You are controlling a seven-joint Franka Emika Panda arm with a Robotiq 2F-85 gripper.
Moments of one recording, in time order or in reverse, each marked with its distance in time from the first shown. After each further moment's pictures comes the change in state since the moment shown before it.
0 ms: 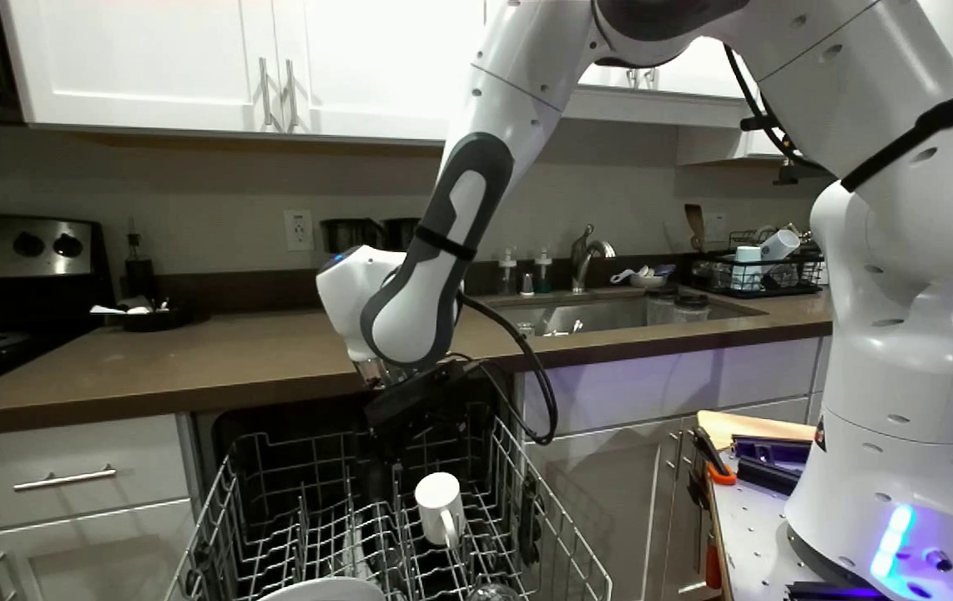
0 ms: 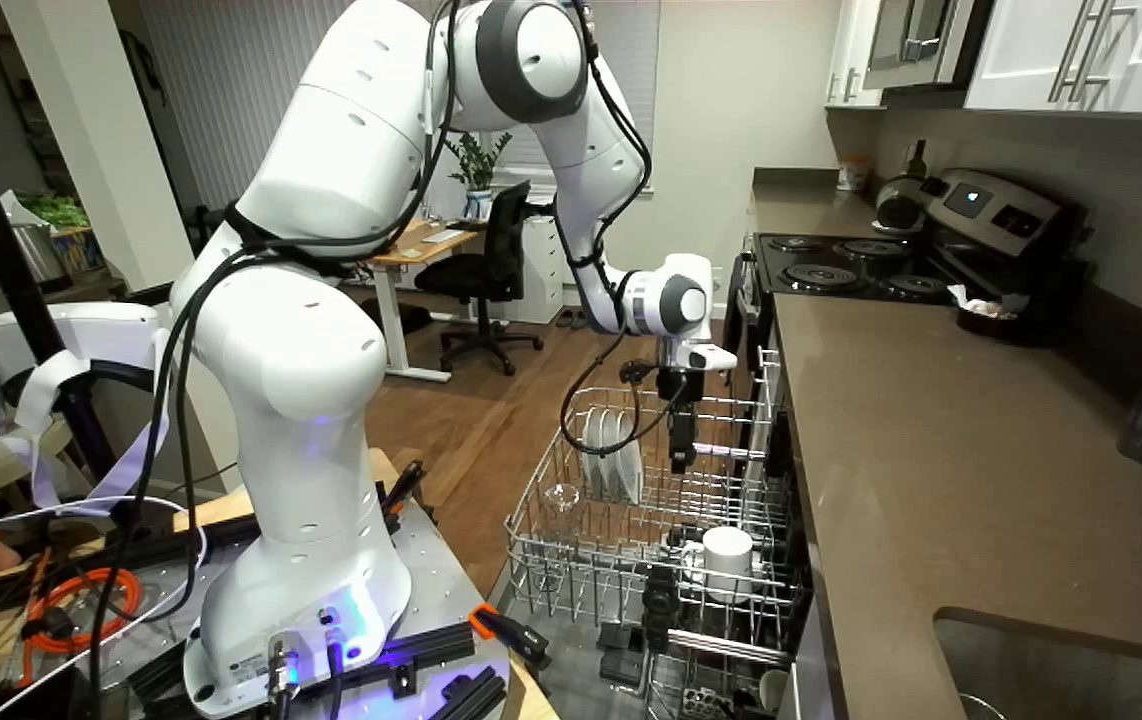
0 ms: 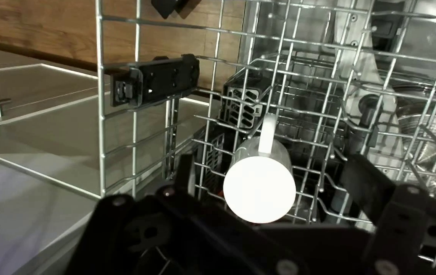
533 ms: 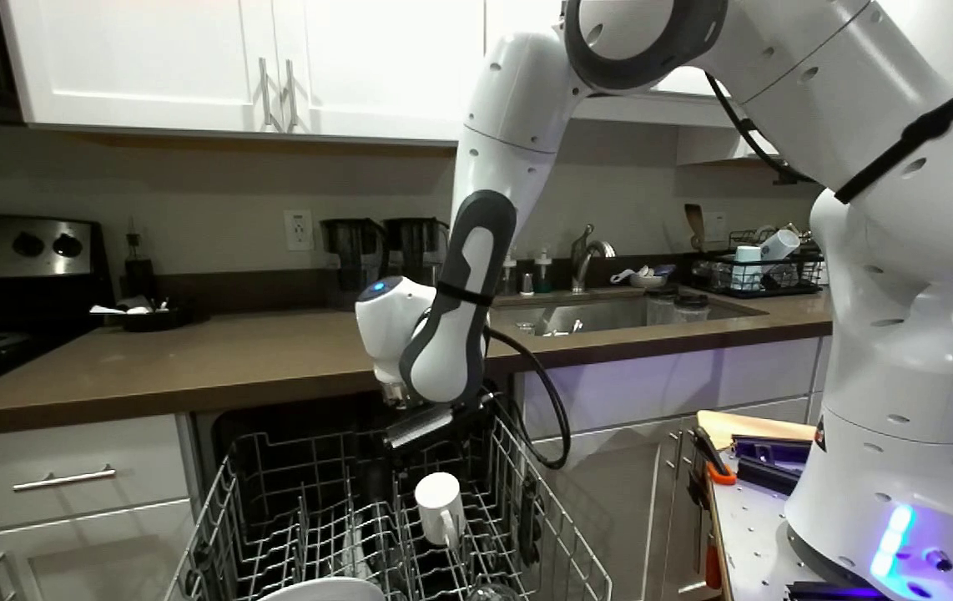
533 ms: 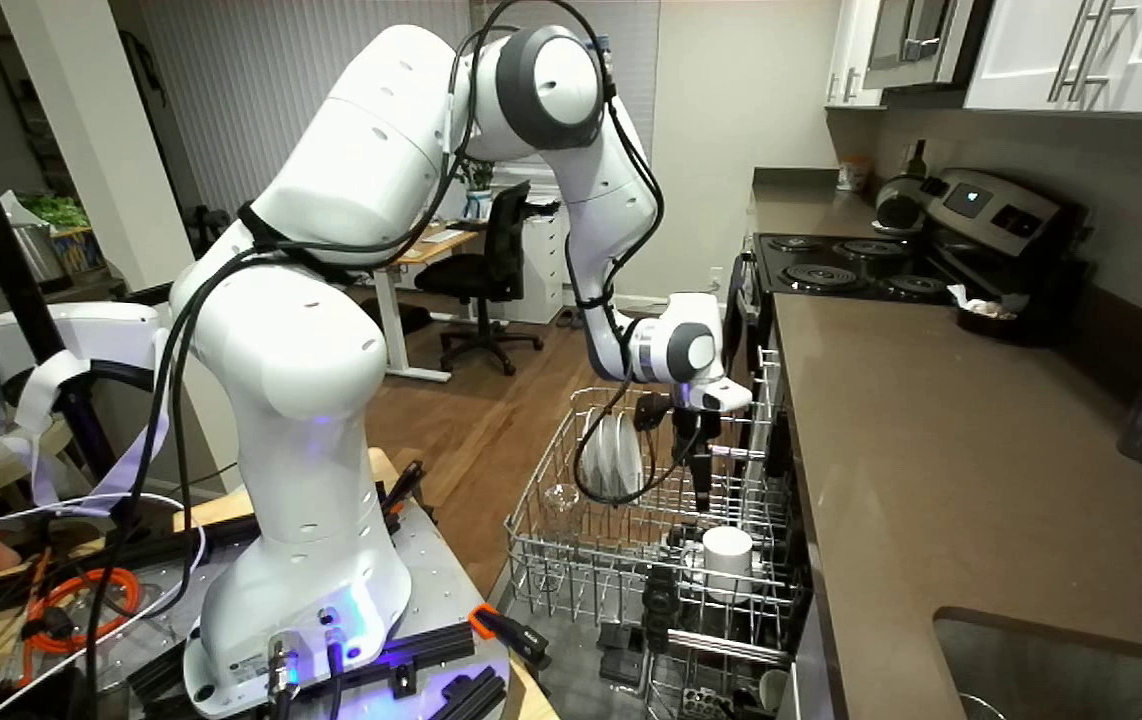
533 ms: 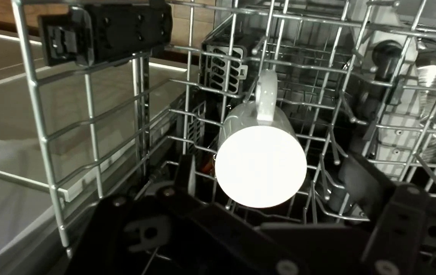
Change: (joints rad) arm 0.001 0.113 -0.084 -0.032 -0.014 0.298 0.003
